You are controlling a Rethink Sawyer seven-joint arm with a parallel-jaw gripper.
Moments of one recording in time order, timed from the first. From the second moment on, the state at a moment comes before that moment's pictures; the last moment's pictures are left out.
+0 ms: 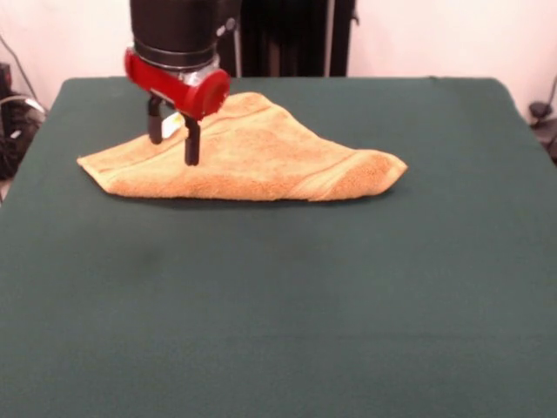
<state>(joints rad) -0.31 -0.56 -0.12 1.52 -0.05 0.56 2.02</state>
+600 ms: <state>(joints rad) -0.45 -0.59 0.15 1.48 -0.34 0.69 1.47</state>
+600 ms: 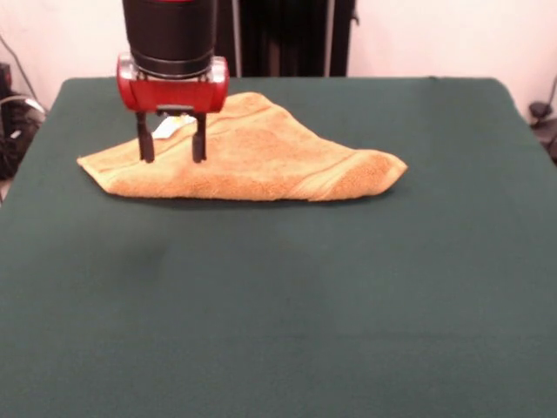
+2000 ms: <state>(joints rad) -0.62 -0.59 0.49 1.45 -0.54 0.78 1.10</state>
